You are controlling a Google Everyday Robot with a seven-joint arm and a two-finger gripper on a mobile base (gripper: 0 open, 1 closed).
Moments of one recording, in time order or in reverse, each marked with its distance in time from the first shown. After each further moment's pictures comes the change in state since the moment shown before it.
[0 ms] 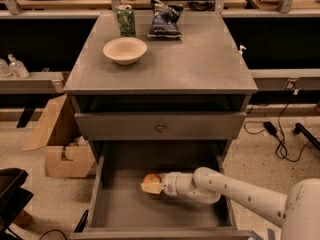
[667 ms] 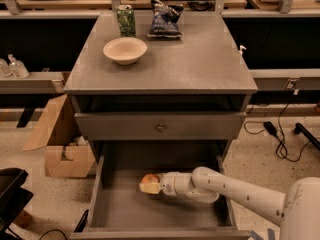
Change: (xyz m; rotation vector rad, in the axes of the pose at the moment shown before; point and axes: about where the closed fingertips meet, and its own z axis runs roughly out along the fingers) arm 0.001 0.003 0.004 -0.008 0.003 0.001
